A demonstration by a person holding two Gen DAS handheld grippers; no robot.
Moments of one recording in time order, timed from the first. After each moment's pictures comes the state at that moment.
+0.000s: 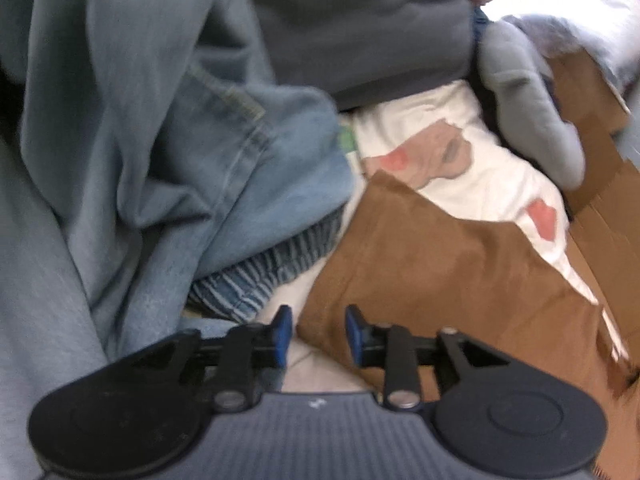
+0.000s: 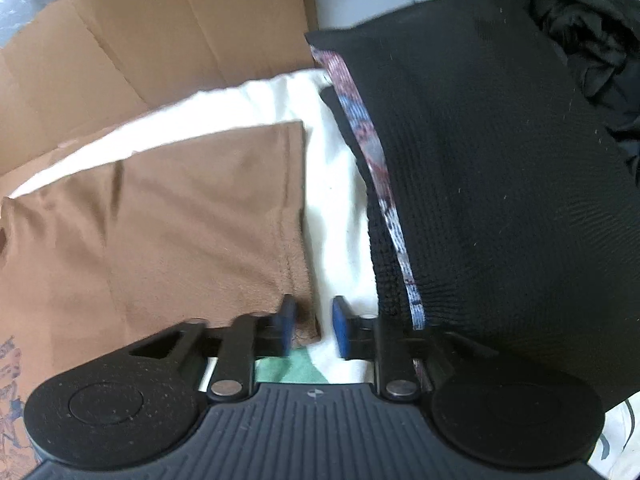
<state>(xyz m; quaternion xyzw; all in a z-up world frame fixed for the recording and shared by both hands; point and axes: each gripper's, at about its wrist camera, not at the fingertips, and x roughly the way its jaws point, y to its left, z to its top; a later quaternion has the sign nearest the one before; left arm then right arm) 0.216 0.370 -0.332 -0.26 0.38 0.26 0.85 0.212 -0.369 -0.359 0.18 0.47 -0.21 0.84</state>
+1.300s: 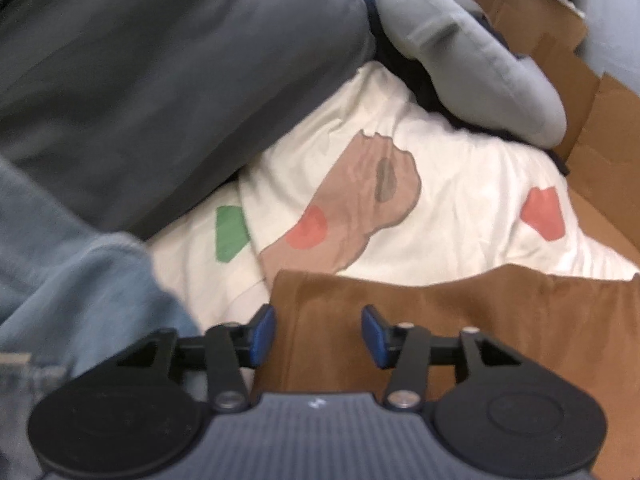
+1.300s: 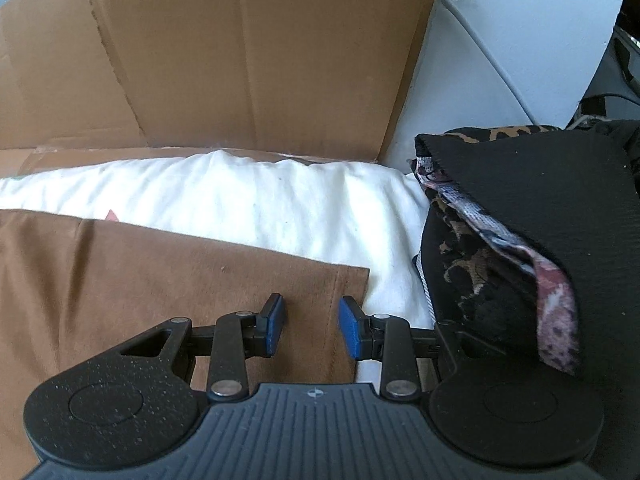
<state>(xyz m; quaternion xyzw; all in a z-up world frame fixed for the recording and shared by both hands) 0.356 0.381 -0.347 -0.09 0.40 0.19 0.89 0.326 -0.384 -0.386 0.05 0.45 -0.21 0.87</state>
